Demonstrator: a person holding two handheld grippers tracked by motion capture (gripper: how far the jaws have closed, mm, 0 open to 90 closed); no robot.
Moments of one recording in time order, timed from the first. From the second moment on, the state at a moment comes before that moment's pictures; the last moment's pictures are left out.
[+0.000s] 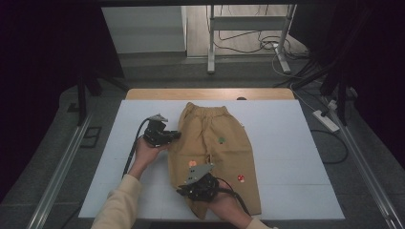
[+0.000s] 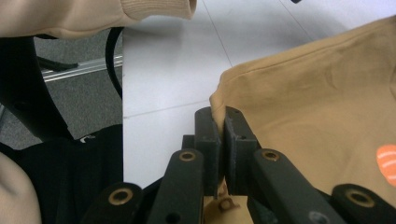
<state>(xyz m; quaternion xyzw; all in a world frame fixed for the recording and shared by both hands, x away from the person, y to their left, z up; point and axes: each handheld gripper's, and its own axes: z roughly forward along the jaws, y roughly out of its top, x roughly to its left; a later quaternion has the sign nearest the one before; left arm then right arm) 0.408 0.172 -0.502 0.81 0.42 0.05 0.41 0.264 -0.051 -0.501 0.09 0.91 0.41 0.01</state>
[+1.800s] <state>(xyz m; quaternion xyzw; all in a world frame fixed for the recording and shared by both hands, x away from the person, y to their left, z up) 0.422 0.117 -0.469 0.82 0.38 0.05 0.42 0.267 -0.136 -0.479 0.16 0.88 0.45 0.02</state>
